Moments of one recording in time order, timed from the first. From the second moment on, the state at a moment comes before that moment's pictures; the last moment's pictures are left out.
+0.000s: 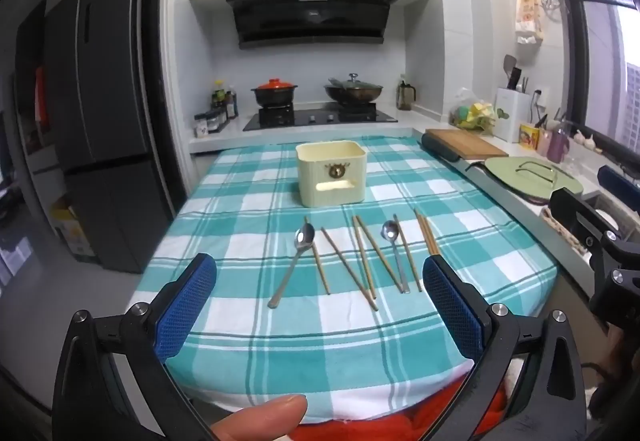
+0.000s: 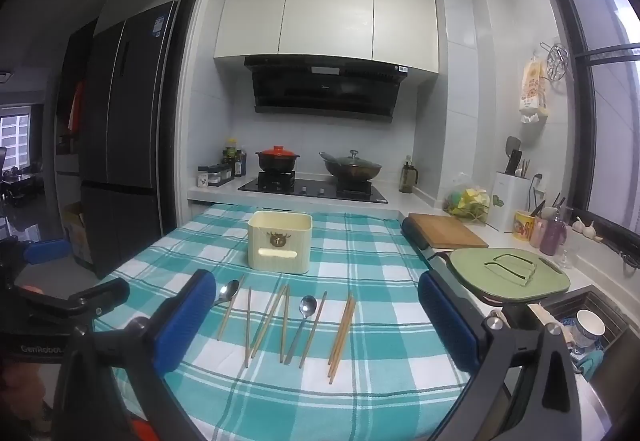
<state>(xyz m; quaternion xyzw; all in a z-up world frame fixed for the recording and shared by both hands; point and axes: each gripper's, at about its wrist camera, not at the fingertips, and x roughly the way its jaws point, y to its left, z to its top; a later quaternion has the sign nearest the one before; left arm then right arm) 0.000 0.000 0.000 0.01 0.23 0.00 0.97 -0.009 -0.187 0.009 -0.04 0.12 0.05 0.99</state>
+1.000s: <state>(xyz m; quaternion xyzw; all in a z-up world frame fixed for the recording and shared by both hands) 0.010 -0.004 -0.002 0.01 0.23 -0.01 0.97 0.003 -0.189 0.004 -0.04 0.14 0.05 0.99</state>
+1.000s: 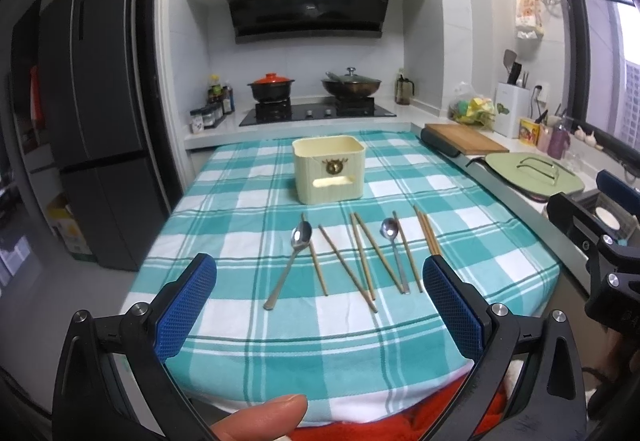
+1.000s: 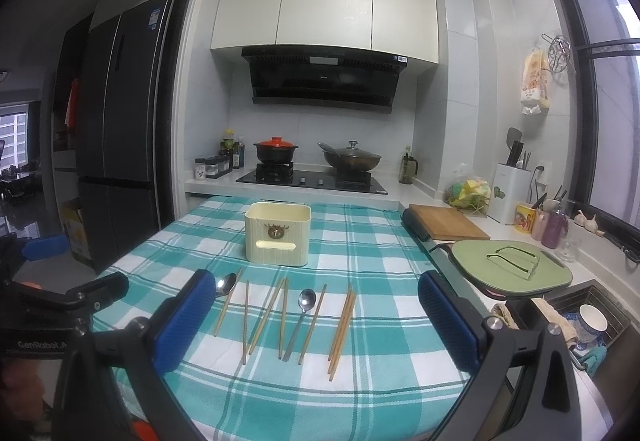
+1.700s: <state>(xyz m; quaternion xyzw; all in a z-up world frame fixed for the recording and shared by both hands) 0.031 -0.005 -0.007 0.03 0.24 0.00 0.97 0.021 -0.191 -0.004 -0.03 0.16 0.04 0.99</state>
